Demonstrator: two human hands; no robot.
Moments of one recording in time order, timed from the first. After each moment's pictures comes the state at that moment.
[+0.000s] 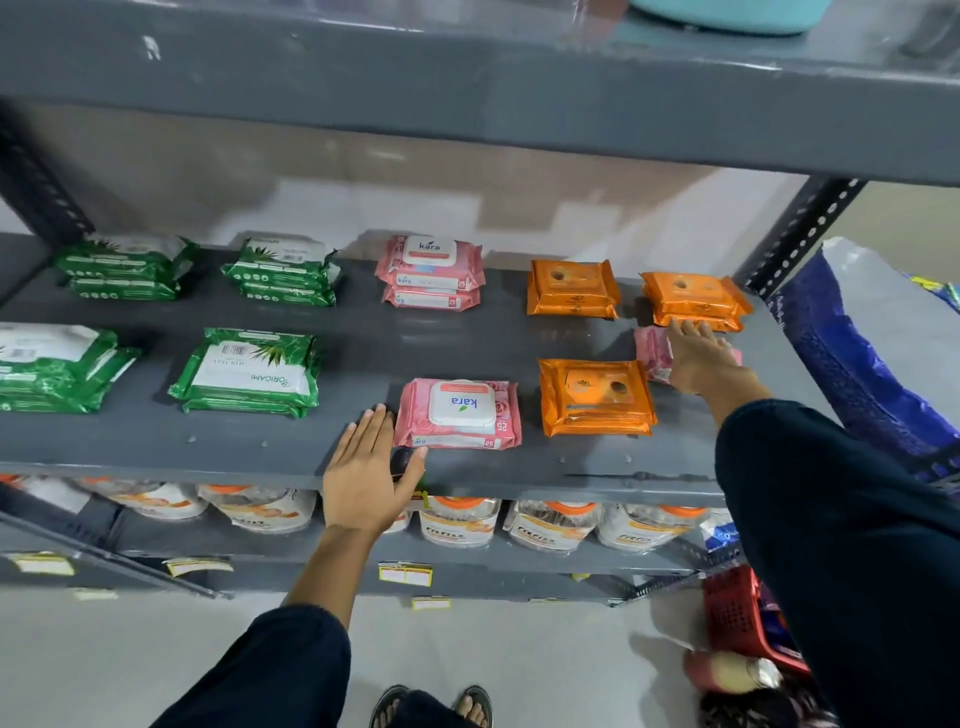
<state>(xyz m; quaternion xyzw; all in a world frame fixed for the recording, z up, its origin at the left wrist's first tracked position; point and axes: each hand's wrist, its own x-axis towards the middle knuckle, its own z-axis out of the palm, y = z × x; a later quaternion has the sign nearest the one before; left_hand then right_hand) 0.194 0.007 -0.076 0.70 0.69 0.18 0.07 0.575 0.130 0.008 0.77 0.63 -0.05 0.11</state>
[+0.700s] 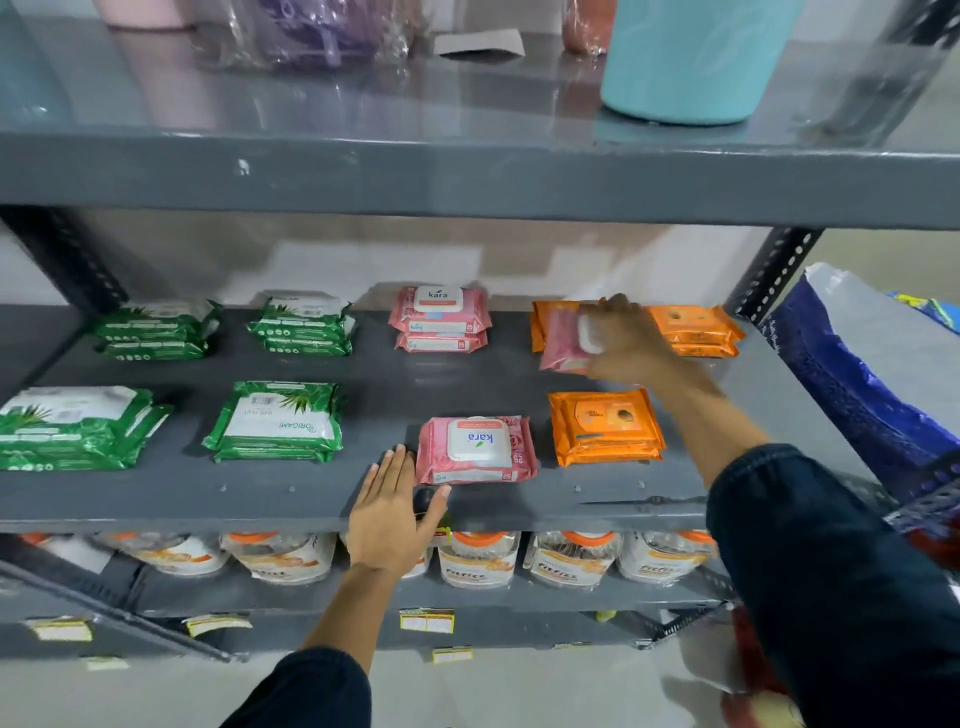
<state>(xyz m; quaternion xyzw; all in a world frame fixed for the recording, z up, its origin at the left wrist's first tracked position) 0.191 0.003 -0.067 0.72 0.67 0.15 0.09 0.464 0.111 0.094 0.68 0.74 -0.03 -0.04</state>
